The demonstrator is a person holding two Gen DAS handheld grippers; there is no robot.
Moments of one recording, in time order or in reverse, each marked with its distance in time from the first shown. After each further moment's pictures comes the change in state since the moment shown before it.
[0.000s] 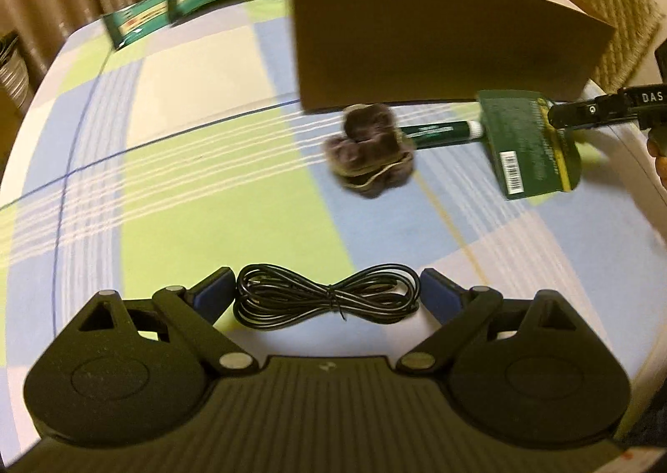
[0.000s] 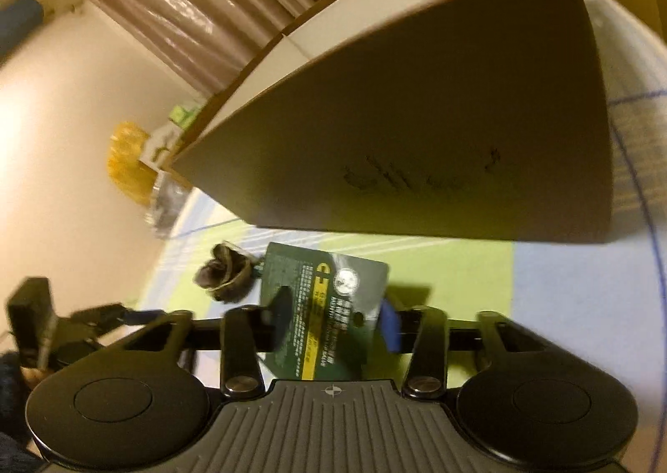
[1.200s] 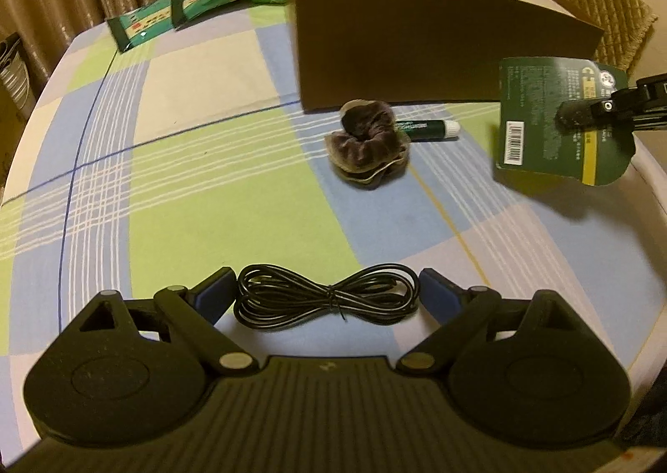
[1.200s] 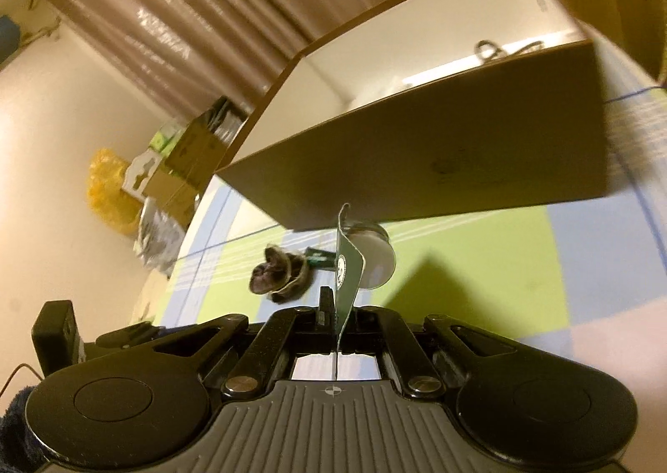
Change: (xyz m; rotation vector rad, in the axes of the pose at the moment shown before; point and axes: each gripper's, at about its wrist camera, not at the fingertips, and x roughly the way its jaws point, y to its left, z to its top) left arm -0.014 -0.002 -0.008 0.031 -0.031 -0.023; right arm -0.032 0.083 -0.025 0.052 -0.089 -0.154
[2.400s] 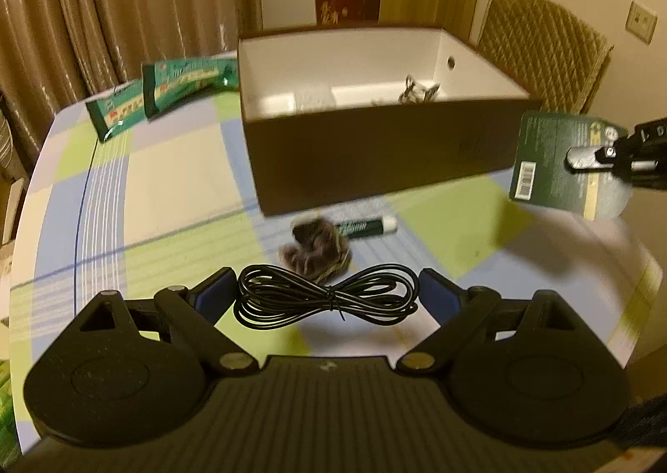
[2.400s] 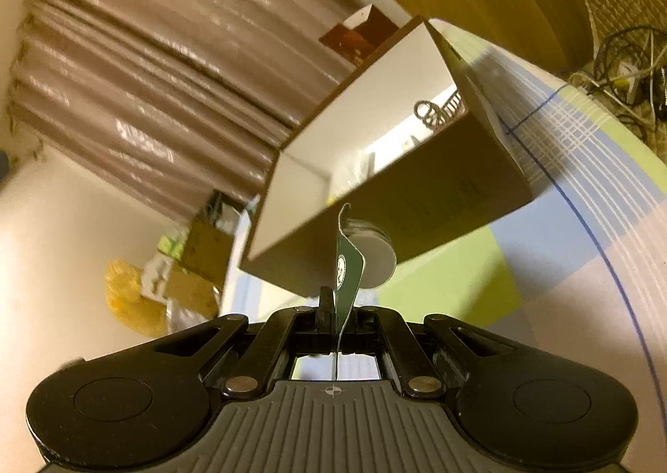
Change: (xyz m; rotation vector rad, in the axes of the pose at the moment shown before) left arm -0.059 -0.023 0.054 0.051 -0.148 -0.068; right arm -0.076 -0.010 0.012 0.282 -0.204 0.060
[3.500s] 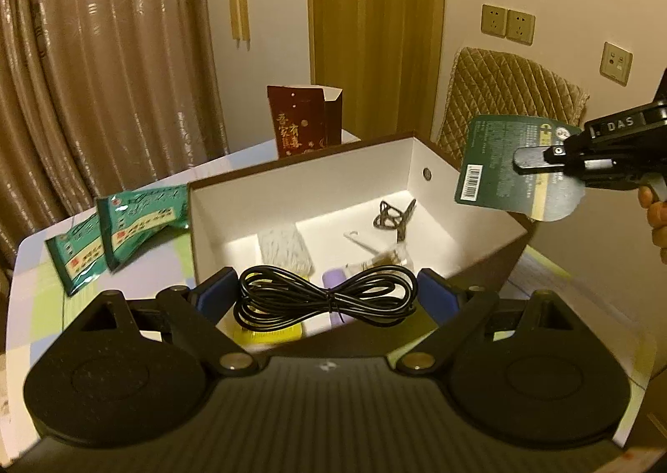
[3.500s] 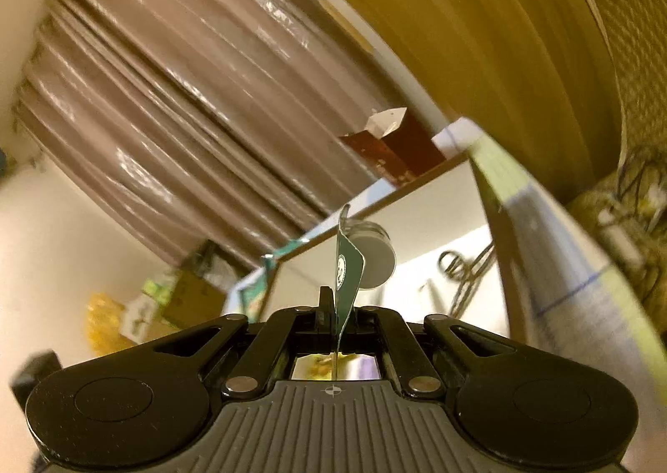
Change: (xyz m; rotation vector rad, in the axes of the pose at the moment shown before) left arm 0.040 -0.011 0.130 0.125 -0.155 -0.075; right arm 0.046 0.038 0.122 -0.184 -0.131 -0.072
